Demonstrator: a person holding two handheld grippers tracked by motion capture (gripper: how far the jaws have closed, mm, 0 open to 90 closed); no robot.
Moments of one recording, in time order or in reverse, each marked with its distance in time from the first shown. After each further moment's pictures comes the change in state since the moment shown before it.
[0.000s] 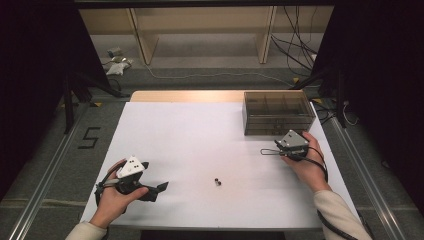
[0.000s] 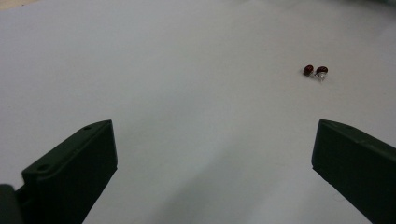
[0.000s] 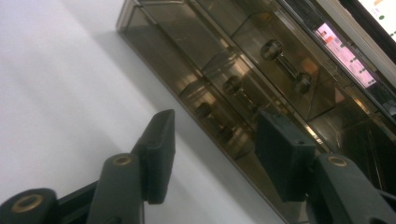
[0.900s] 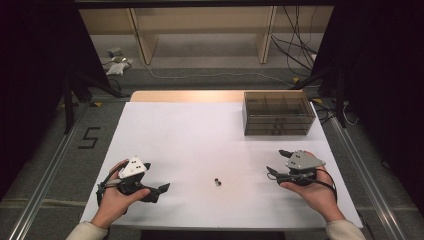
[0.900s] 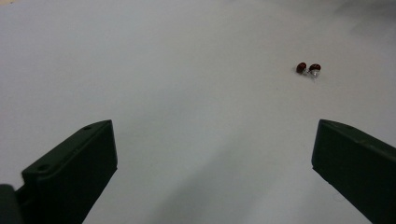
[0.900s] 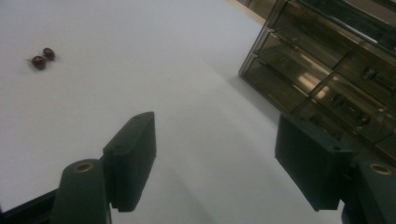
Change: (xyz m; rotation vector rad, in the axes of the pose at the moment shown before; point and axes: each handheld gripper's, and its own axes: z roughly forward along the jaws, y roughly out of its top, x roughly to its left) left arm -0.005 0.002 0.001 0.011 -0.015 0.004; right arm 0.036 -0.001 -0.072 -0.141 0.298 0.149
